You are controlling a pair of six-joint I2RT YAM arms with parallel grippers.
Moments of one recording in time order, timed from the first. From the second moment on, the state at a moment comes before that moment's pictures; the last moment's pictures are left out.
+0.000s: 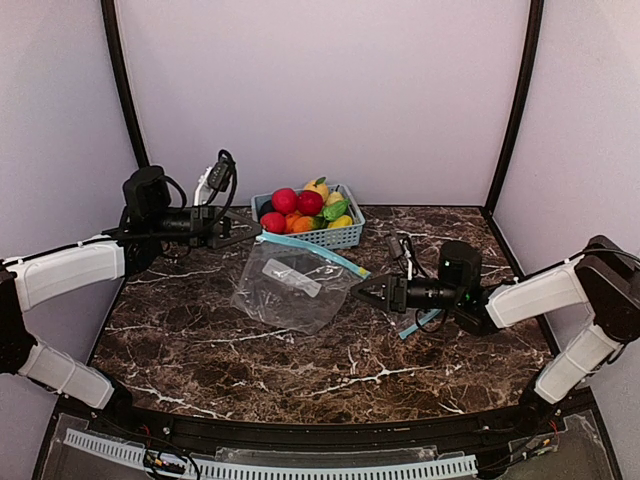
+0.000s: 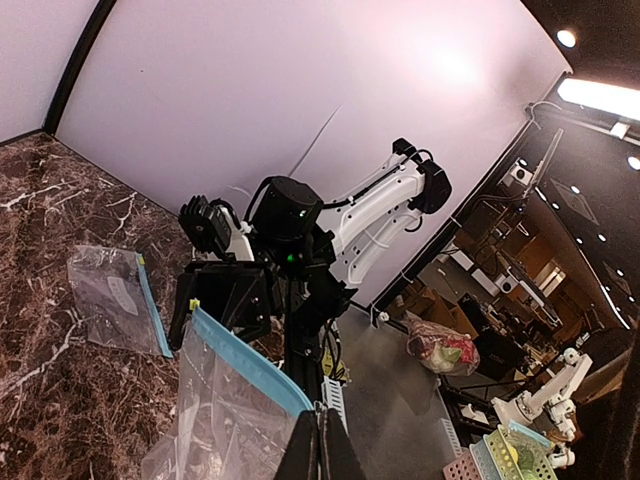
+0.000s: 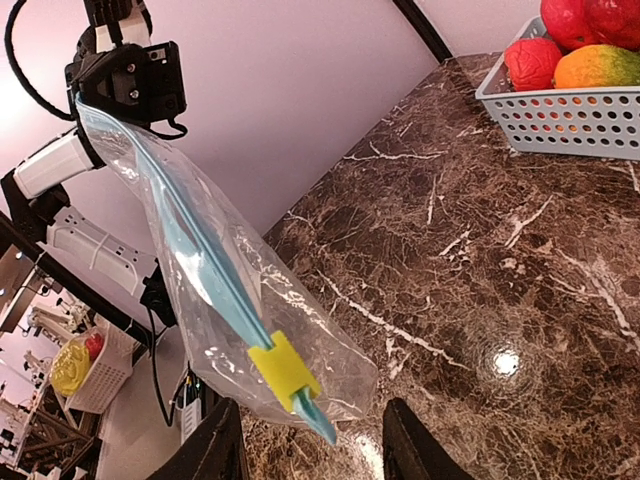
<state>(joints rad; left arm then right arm) -0.43 1.33 0.91 0.40 1.21 -0.62 0.71 1.53 0.56 0.82 -0.66 0.62</state>
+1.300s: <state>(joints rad) -0.43 1.27 0.99 -0.04 0.87 -0.28 0.71 1.33 0.61 0.62 -0.63 0.54</state>
